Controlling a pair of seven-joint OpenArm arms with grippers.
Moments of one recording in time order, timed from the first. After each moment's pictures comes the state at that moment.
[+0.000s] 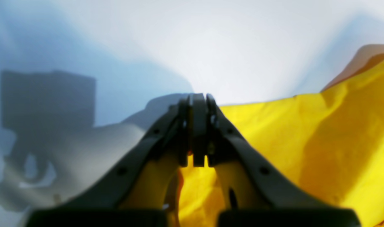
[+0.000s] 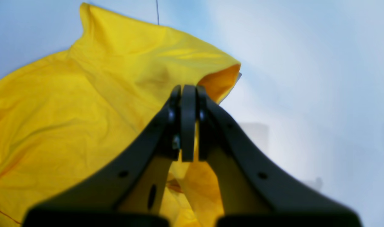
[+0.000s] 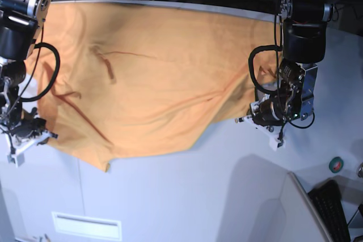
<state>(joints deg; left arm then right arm) -17.0 -14.5 -0.6 47.6 -26.7 -6.5 41.0 15.0 13.0 21.9 62.9 17.4 18.3 -45.5</state>
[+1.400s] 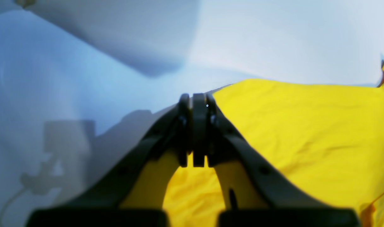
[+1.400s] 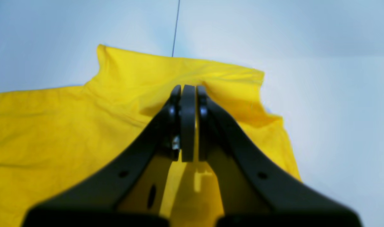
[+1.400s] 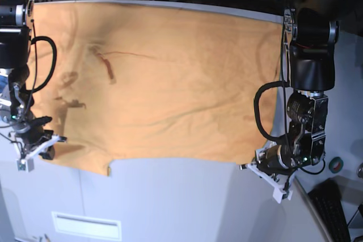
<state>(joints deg) -26.3 -15.1 0.5 61.4 -25.0 -6.0 49.2 18.9 18.8 3.7 45.2 17.5 18.8 -10.6</state>
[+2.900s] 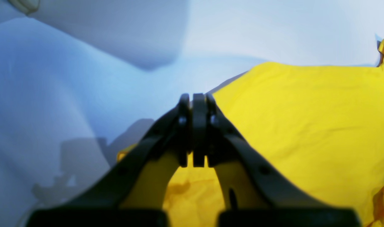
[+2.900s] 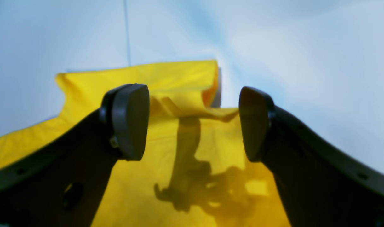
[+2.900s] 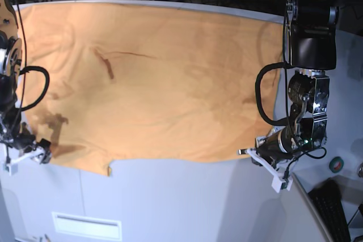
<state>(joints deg) -18.5 -16.7 1.7 71.6 -25.6 -6.0 49.2 35.3 21.1 12.0 16.0 17.4 22.4 -13.6</state>
